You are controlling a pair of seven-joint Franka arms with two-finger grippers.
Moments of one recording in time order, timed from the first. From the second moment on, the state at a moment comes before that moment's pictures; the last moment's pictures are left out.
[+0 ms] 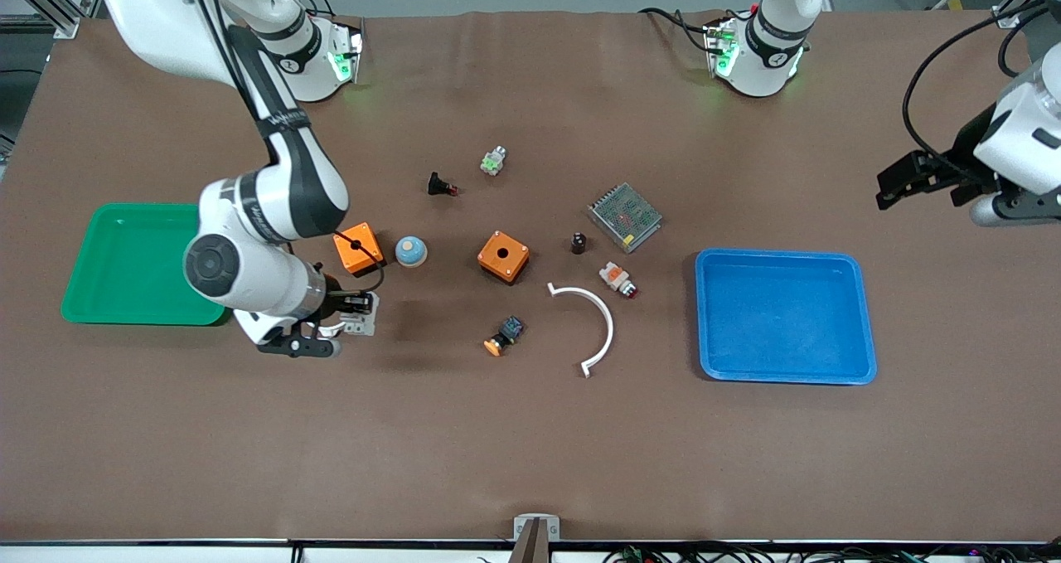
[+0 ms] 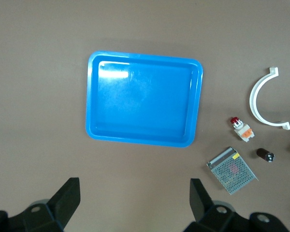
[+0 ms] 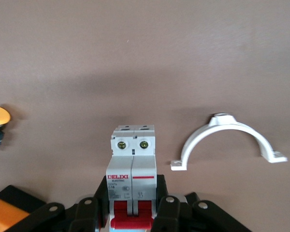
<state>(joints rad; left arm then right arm) 0.02 0.00 -0.11 -1.58 -0.01 1.58 -0.13 0.32 0.52 -0.03 -1.69 0.19 2.10 0.27</state>
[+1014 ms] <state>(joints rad) 0.01 -0.06 -0.11 -1.65 -0.02 1.58 -0.13 0.38 0.63 -0.03 -1.68 0.19 2.15 0.32</state>
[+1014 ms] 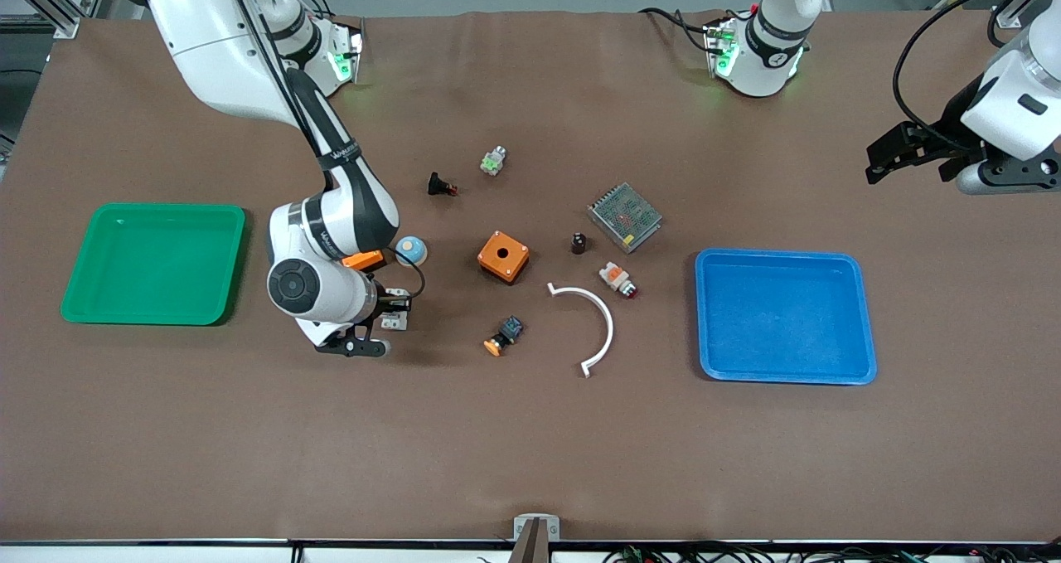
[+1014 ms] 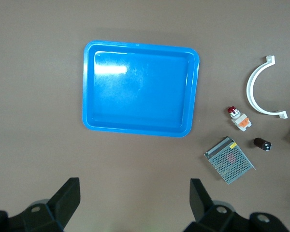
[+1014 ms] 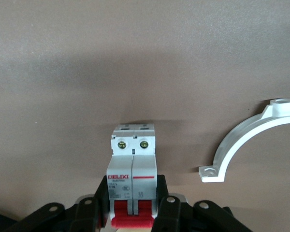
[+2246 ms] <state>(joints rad) 0.01 -0.06 -0.14 -1.64 -0.02 1.57 -0.14 0.06 0.01 -0.07 -1.83 0.06 1.64 0.06</state>
